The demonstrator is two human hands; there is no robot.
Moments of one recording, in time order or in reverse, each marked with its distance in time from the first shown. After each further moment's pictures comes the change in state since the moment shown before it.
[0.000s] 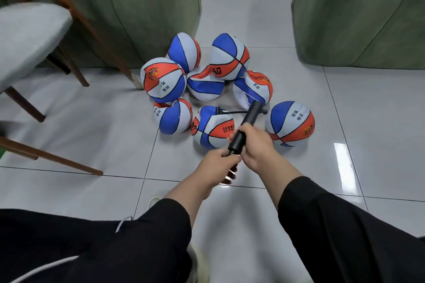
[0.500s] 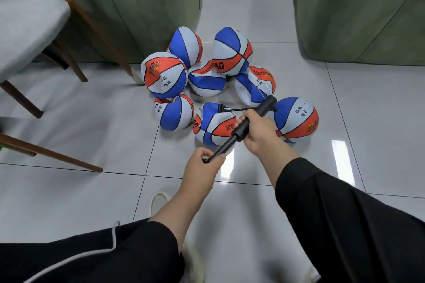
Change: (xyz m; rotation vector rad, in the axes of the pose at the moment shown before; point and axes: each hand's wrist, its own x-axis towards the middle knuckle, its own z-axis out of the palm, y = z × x) left_hand -0.021 -0.030 -0.019 -0.090 0.327 0.075; right_hand 0.017 -0.014 0.017 0.080 0.063 0.023
